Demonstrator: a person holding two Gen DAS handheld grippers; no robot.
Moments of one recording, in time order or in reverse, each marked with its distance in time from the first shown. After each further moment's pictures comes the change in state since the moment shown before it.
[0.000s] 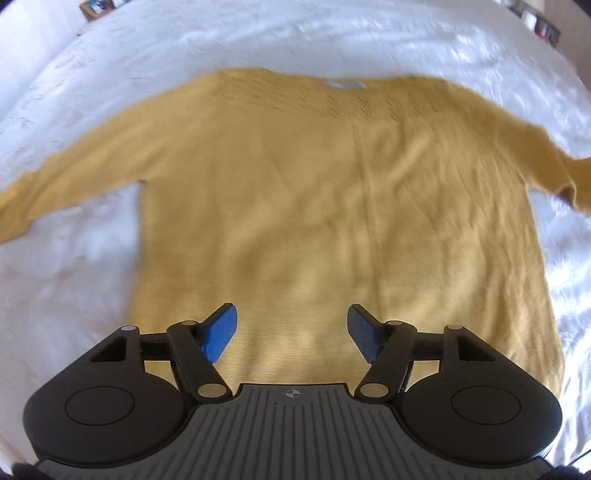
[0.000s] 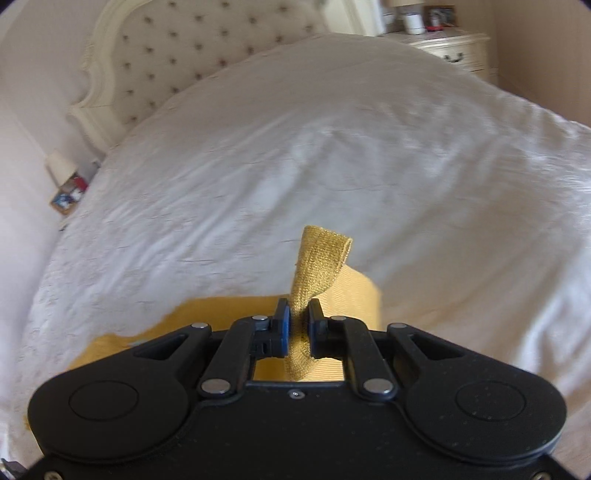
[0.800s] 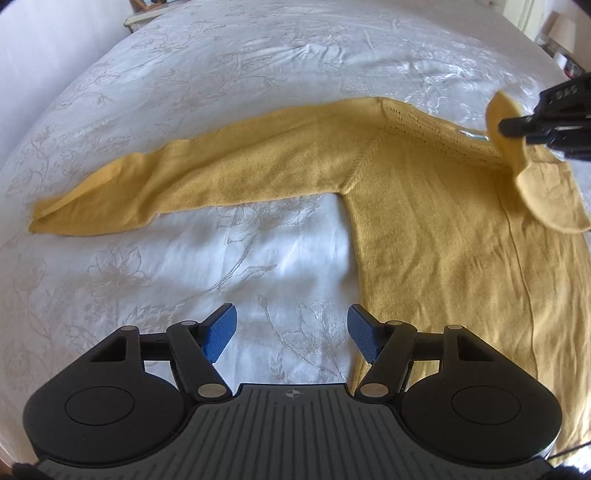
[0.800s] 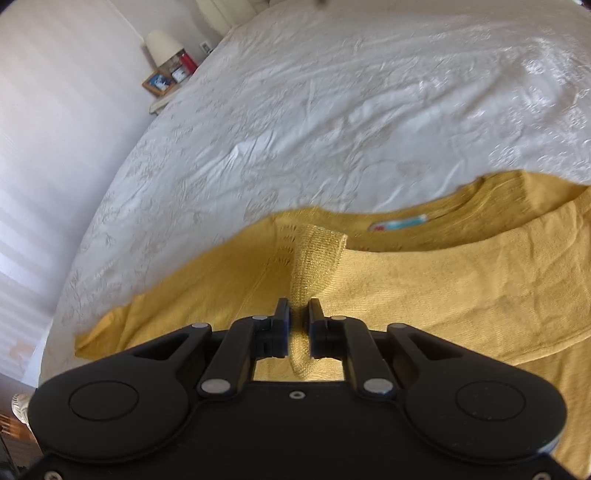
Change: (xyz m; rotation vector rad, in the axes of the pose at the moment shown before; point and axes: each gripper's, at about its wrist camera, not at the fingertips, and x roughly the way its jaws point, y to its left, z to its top) left arm -0.015 0.155 0.004 -0.078 -0.041 0.018; right arm 0.145 0.306 -0.149 -0.199 0.246 0.217
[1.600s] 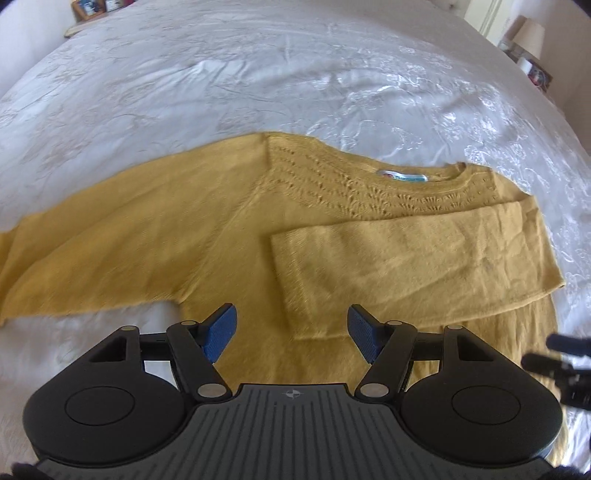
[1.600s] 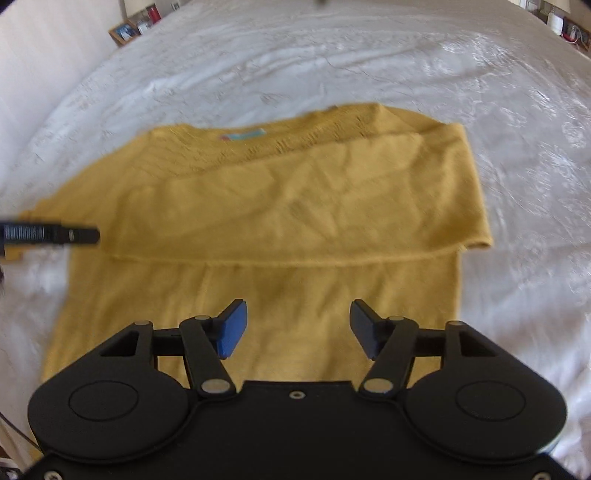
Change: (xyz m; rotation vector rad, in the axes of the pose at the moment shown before) left arm 0.074 -0.101 0.084 0.046 -0.028 -0.161; right arm -0.047 -0.114 -0.084 -0.151 0.062 -0.266
